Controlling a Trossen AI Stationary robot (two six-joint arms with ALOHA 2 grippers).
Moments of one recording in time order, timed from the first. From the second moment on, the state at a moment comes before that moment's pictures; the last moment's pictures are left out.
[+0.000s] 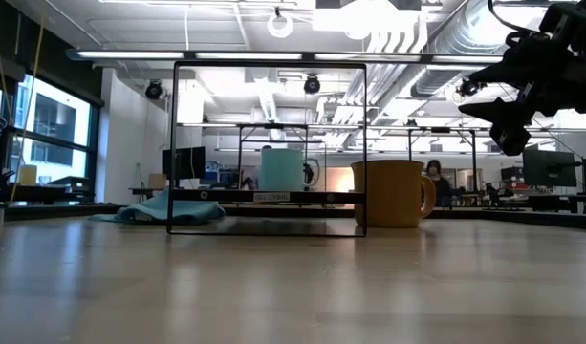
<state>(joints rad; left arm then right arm) -0.08 1.72 2.25 -1.57 -0.08 -0.57 -0.12 0.12 0.02 0.04 -0.13 0.69</state>
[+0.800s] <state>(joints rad) -0.54 1.72 1.71 -1.57 -0.07 -1.46 -0.12 0.12 0.02 0.04 -0.13 0.60</state>
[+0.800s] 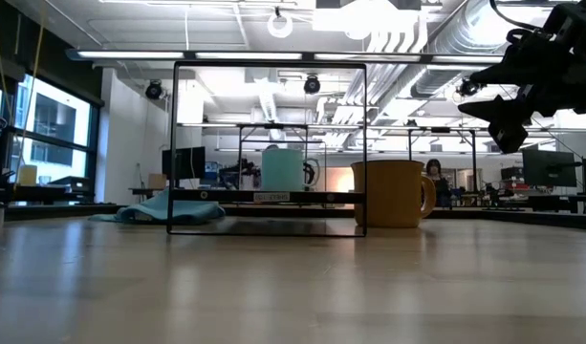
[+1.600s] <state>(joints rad) -0.68 1.73 1.66 -1.46 -0.12 -2.08 -0.12 0.12 0.02 0.01 -0.13 0.58</state>
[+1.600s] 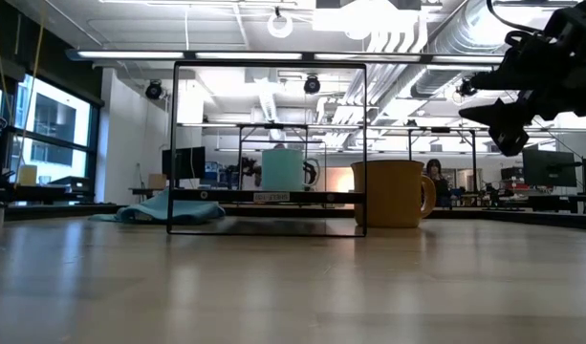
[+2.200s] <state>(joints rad) -0.65 1.76 1.51 -1.35 -0.06 -2.07 -0.12 0.12 0.02 0.01 -0.17 0.58</state>
